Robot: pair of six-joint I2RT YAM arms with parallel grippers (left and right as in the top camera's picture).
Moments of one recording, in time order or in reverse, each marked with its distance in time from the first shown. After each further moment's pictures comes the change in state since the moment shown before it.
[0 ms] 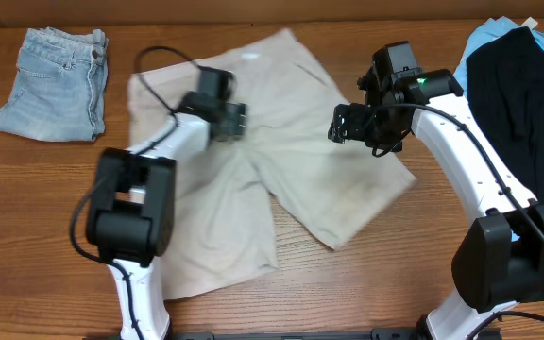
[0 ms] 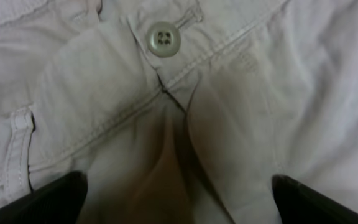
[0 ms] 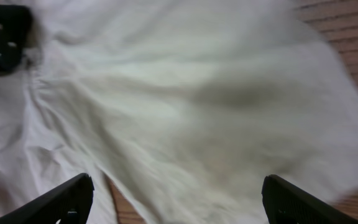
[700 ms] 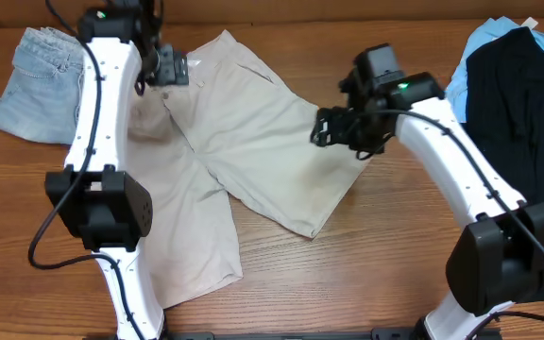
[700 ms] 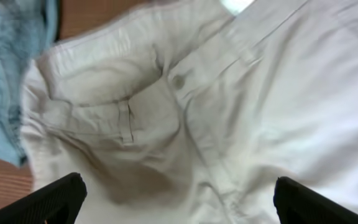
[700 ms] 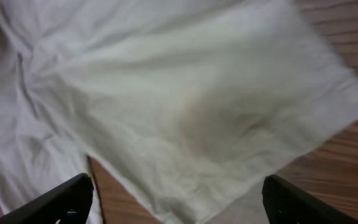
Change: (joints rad) left arm 0.171 0.075 0.916 -1.063 0.063 -0.040; right arm 0.090 0.000 0.000 0.024 -0.035 0.026
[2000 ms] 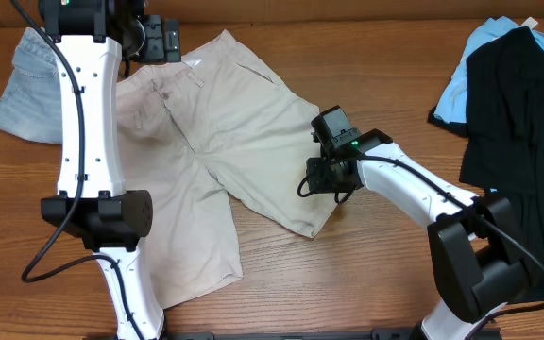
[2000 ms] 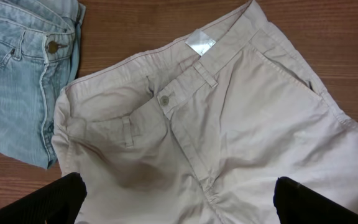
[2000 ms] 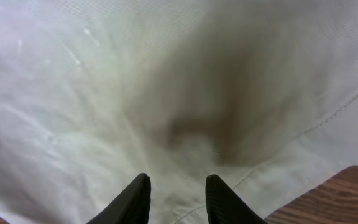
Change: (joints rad) left arm 0.000 0.003 0.349 -0.204 0.063 0.030; right arm 0.153 0.003 -0.385 0.341 0.191 0.063
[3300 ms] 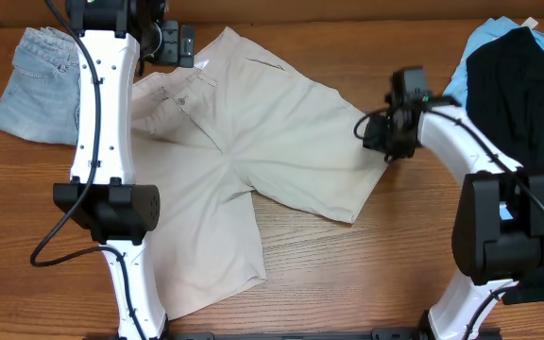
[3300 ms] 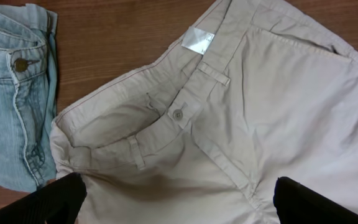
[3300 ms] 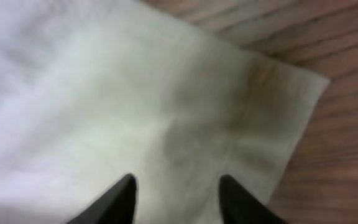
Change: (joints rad) left arm -0.033 0.056 -0.029 0.053 0.000 0.084; right arm -0.364 0.121 0.243 -0.111 -0.043 -0.024
